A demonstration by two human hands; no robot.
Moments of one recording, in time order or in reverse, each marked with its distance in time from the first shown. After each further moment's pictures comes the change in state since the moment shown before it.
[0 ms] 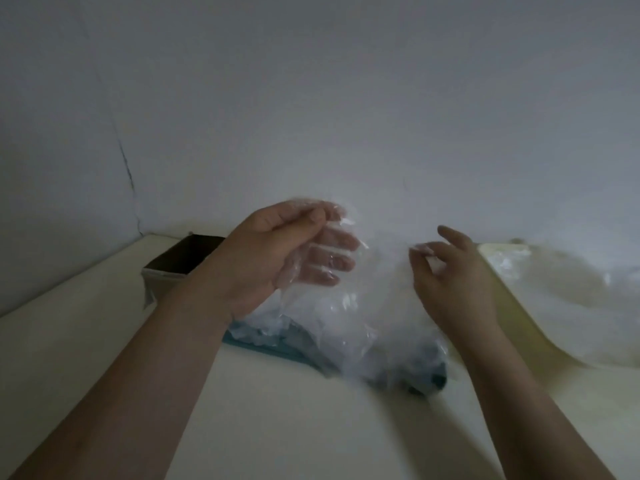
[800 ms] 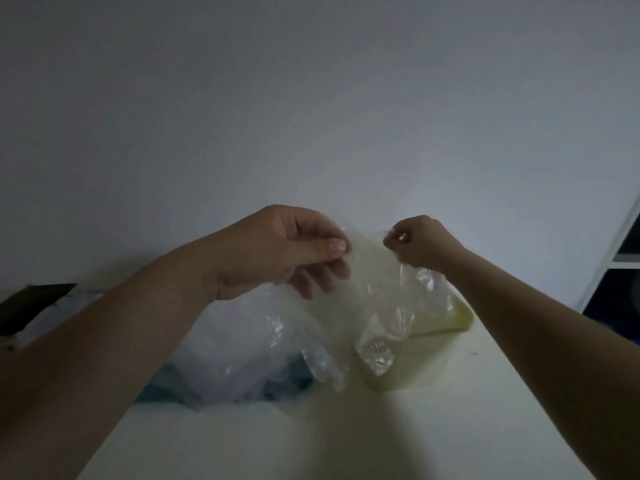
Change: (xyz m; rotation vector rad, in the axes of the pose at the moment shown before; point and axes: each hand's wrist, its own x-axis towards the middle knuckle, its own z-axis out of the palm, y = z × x) left_hand 0.078 0.008 0.152 0.398 -0.444 -0.030; right_hand 0.098 0.087 -0.173 -0.335 -0.272 0.142
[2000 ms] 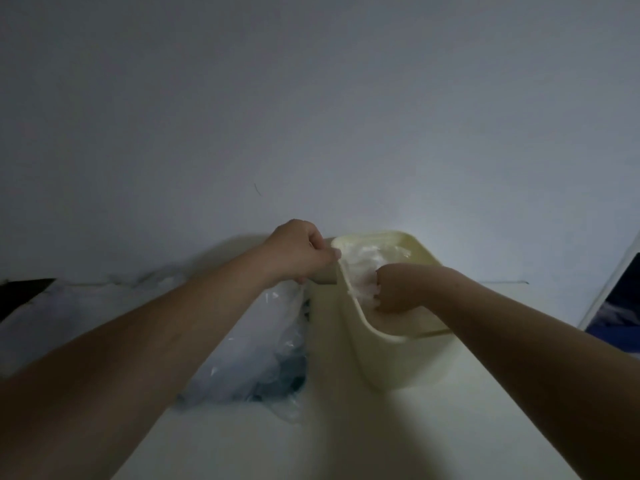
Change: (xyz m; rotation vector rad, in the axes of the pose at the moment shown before) left_hand 0.100 -0.091 0.008 0.484 0.349 -0.308; right_hand -0.018 -0.007 0.056 -0.546 -0.680 -0.035
